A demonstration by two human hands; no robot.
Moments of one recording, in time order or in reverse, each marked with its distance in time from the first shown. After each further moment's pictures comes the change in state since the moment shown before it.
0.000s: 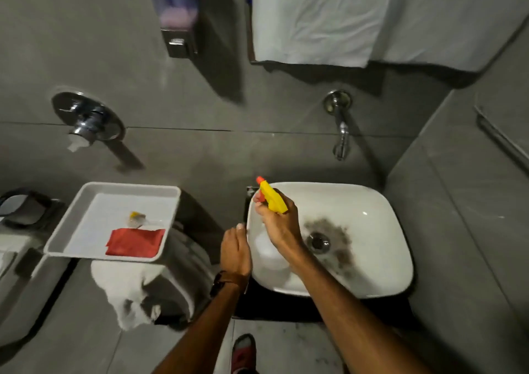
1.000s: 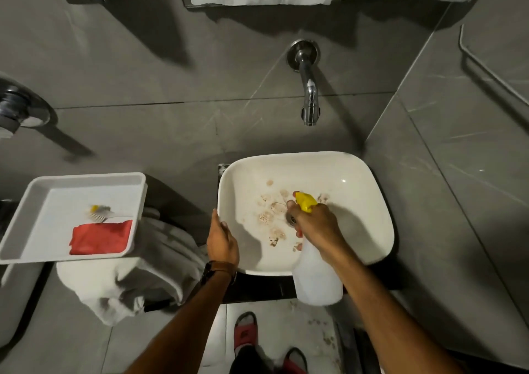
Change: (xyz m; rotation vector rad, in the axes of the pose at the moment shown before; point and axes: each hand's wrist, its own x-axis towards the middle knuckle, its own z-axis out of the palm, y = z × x) left_hand 0.005 -0.052 0.061 0.191 -0.020 0.006; right_hand -0.009 0.069 -0.121 -0.295 0.047 0.481
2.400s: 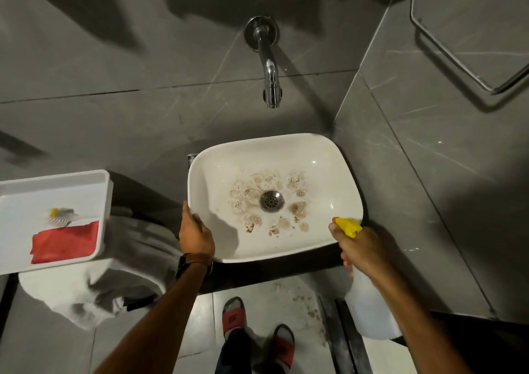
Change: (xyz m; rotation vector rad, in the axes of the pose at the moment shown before) left_hand -0.004 0.007 -0.001 0.055 -0.002 -0.079; right_hand -0.042 0.113 -0.104 -0.141 0.215 0.200
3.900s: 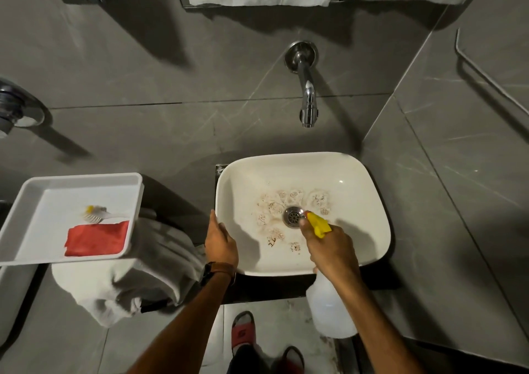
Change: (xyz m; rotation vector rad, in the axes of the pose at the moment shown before) left_hand 0.002 -0.004 0.003 -0.070 -0.051 -0.033; right_hand -0.031 -0.092 0.073 -0.090 -0.055 -0.154
